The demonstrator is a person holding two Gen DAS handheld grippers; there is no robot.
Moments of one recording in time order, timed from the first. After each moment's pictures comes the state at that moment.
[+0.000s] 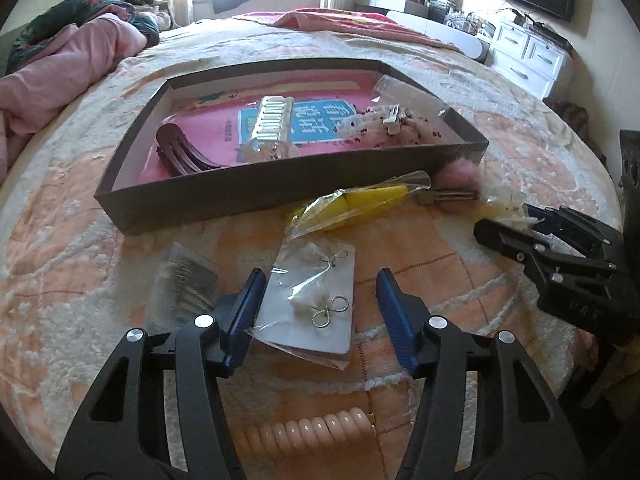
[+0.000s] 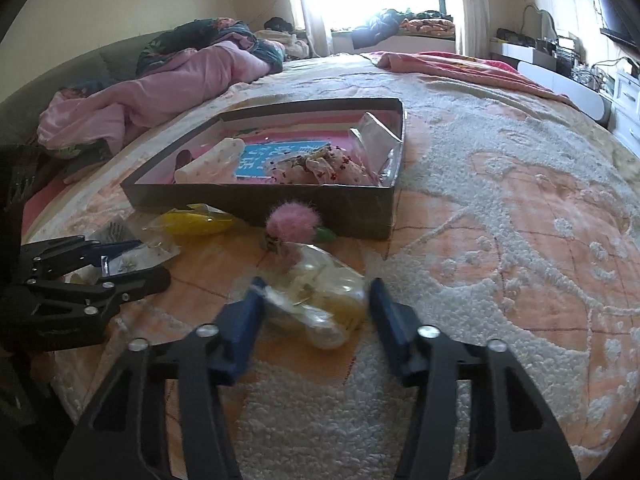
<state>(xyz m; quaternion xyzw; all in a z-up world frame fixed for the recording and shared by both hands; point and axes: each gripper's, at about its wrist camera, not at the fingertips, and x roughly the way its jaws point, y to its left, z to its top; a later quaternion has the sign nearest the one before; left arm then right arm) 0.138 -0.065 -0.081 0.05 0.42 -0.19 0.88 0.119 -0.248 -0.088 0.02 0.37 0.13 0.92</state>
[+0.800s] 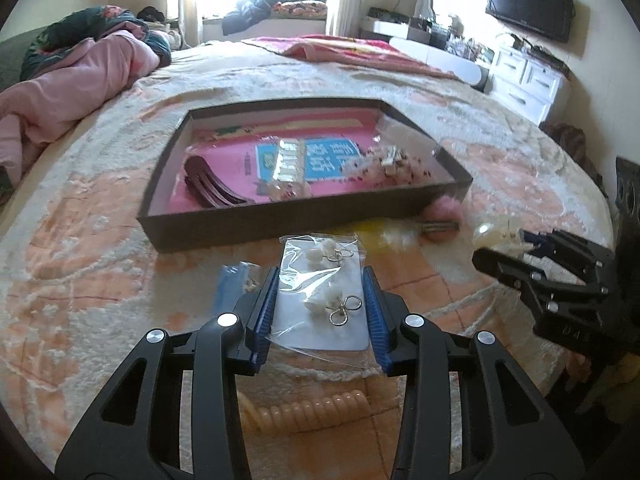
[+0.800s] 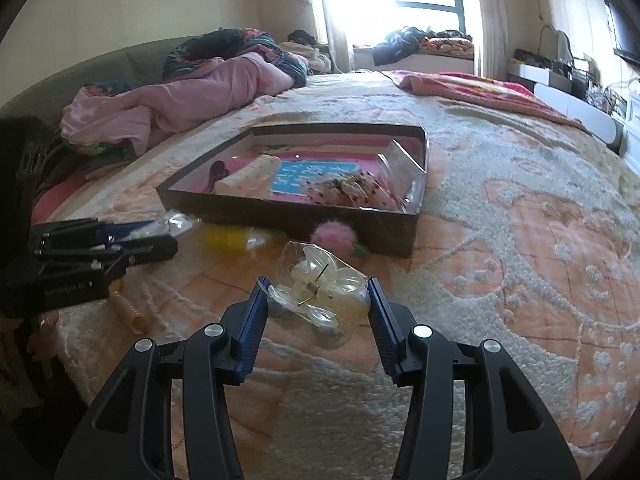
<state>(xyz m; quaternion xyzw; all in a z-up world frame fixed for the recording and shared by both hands) 0.123 -0.045 -0.047 0.03 0.38 -0.18 0.91 0.097 -0.236 -0.065 0.01 0.34 0.16 0.93</state>
